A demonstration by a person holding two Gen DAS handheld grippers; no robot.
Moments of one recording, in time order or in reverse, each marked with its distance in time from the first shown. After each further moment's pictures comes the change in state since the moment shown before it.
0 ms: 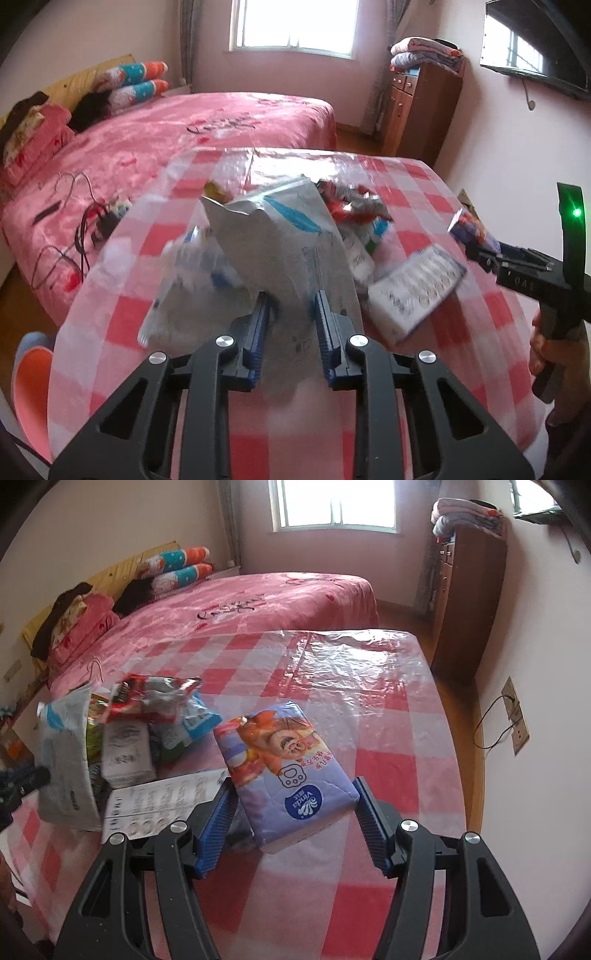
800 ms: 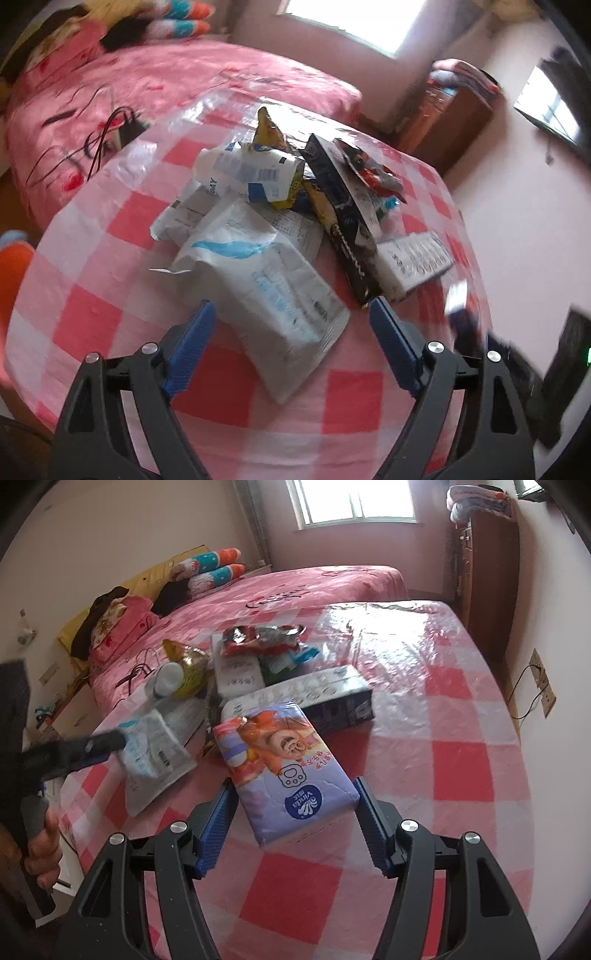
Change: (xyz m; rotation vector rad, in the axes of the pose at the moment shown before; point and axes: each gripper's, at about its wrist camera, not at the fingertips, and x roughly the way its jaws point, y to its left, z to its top) left arm -0.006 0.025 -0.033 -0.296 0.111 -0.049; right arm -0.055 0.062 -0.083 0.014 0.024 0.162
